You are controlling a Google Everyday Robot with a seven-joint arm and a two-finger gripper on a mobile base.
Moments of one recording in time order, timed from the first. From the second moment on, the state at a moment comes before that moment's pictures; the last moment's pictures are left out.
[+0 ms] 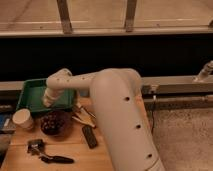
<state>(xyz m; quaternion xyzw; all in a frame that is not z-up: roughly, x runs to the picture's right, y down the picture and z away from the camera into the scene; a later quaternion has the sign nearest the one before) -0.334 0.078 0.875 -0.33 -0.17 0.31 0.87</state>
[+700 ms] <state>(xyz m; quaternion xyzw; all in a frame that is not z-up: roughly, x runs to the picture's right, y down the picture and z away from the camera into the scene) -0.308 0.007 0.947 -0.30 -0.14 0.33 0.88</state>
